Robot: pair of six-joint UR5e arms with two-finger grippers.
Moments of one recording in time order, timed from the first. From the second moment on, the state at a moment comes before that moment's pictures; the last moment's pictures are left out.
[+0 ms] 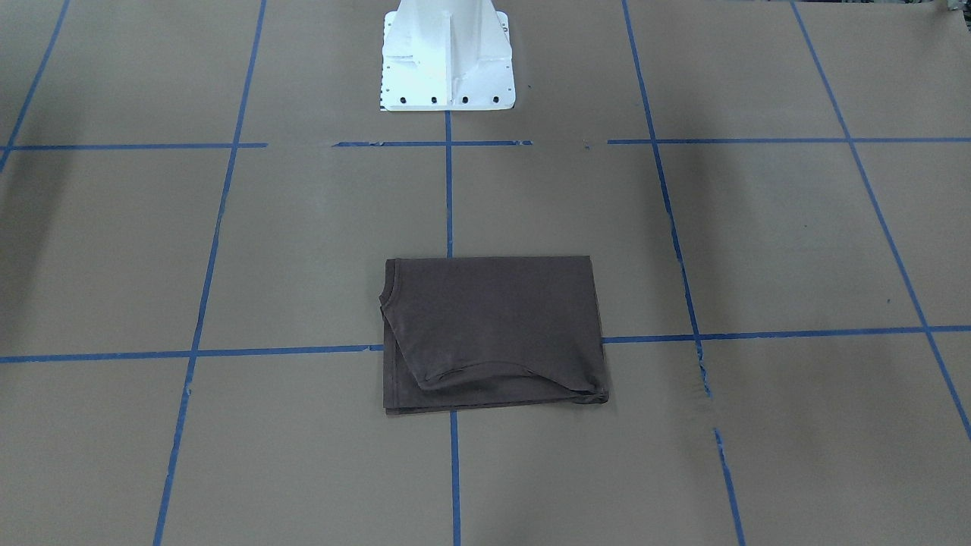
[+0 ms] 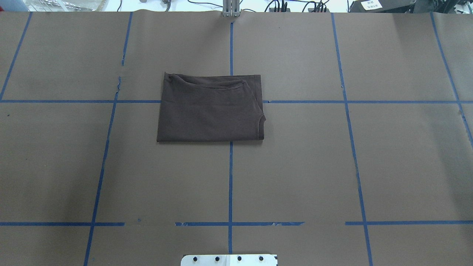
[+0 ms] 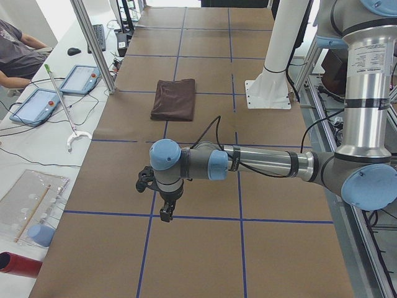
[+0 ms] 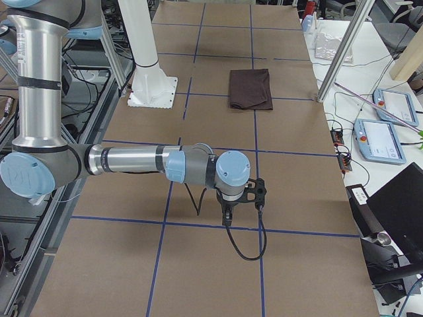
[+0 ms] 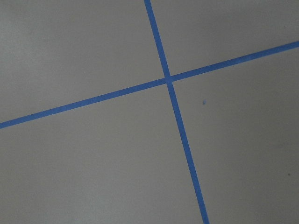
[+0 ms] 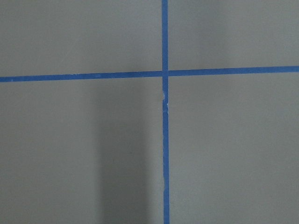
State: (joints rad) left arm -1.58 -1.53 -1.69 -1.52 -2.30 0.23; right arm 1.67 -1.66 1.75 -1.72 2.42 -0.08
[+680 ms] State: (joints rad) left arm -1.58 -1.53 -1.70 -1.52 -2.30 0.23; right arm 1.66 -1.68 1.77 -1.72 2.37 -0.06
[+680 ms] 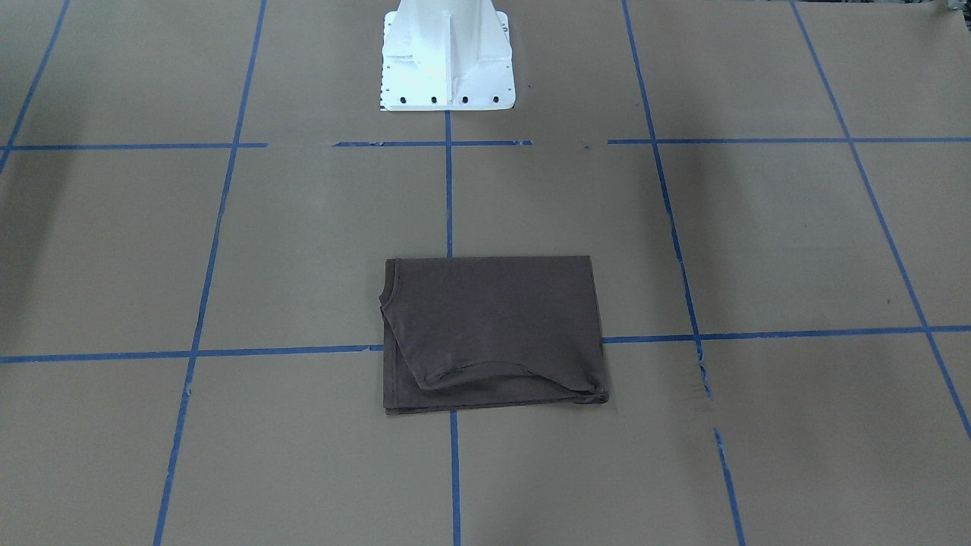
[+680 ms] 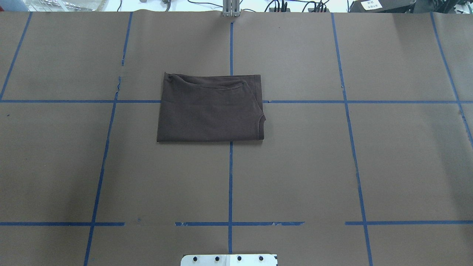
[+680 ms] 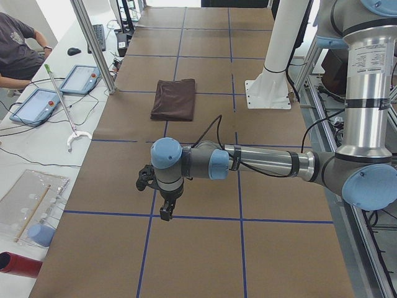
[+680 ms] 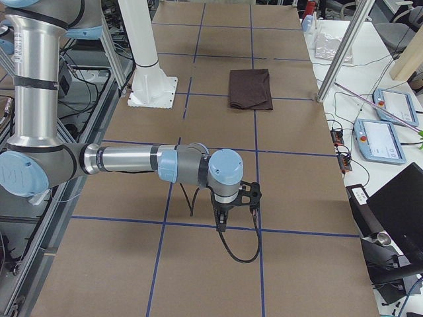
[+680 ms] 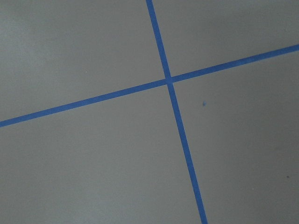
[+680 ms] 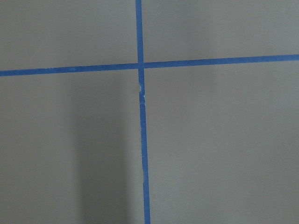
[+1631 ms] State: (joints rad) left arm -1.58 -1.52 -1.71 -1.53 -2.30 0.10; right arm 1.66 -1.68 1.77 -1.72 2.37 -0.05
